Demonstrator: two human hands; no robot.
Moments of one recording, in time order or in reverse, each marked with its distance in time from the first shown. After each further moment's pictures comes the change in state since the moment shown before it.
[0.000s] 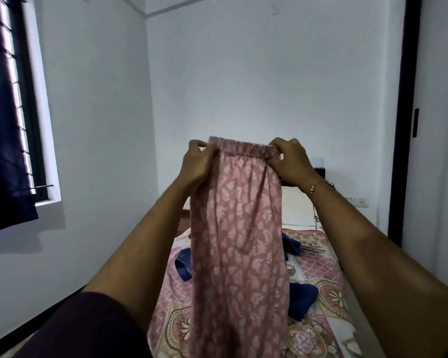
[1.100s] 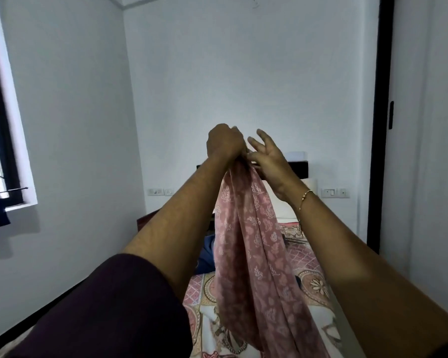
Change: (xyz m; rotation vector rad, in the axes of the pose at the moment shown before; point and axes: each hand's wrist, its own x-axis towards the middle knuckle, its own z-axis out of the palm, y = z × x) left_hand 0.005 0.066 0.093 0.235 0.096 0.000; right_hand -0.027 0.003 -0.009 0.893 -0.131 0.237
